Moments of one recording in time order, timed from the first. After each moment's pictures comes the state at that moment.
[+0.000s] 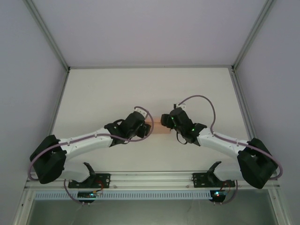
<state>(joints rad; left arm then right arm) -0.95 1.33 0.79 -0.25 -0.24 -0.37 0.73 1.28 0.65 -0.06 0.28 0.70</state>
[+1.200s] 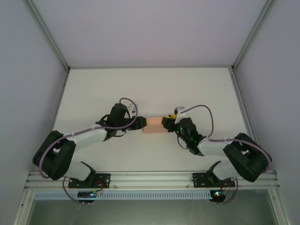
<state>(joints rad) -0.61 1.41 0.62 0.15 0.41 -0.73 0.68 1.41 0.32 0.77 0.12 0.47</state>
